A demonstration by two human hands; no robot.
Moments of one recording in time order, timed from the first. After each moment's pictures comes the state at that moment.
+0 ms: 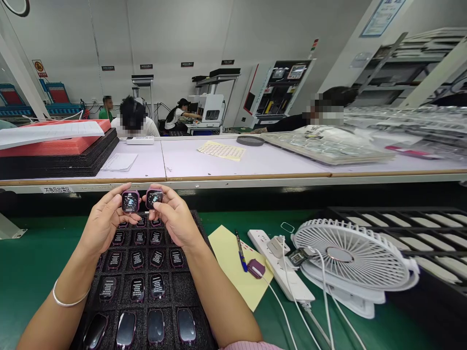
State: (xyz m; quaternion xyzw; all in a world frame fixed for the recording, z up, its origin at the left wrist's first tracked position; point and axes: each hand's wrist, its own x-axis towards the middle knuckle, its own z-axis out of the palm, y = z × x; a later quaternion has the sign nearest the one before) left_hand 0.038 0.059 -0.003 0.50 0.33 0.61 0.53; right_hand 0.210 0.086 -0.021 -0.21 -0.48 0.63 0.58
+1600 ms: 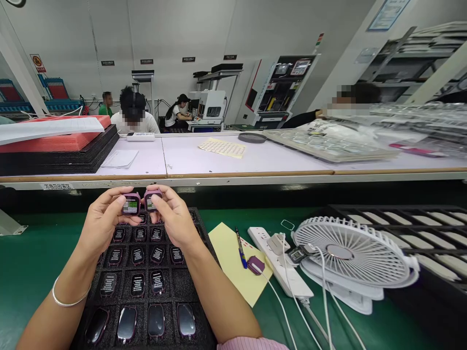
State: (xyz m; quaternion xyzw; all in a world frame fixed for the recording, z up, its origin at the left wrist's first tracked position) left_hand 0.040 0.049 0.000 0.54 0.35 0.60 0.47; right_hand 0.203 0.075 -0.020 -0.22 -0.51 0.58 0.60
